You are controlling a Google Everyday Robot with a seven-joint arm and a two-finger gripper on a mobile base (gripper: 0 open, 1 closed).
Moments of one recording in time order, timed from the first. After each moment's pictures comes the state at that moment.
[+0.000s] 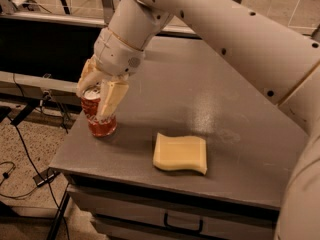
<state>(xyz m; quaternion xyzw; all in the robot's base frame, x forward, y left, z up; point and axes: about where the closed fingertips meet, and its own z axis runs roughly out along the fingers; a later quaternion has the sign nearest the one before) 0.492 0.136 0.904 -0.88 0.35 0.23 0.22</state>
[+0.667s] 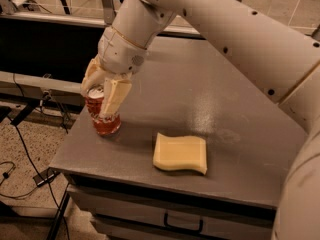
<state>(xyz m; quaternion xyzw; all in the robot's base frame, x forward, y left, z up) 0.495 0.131 0.906 -0.88 0.36 0.24 0.22</state>
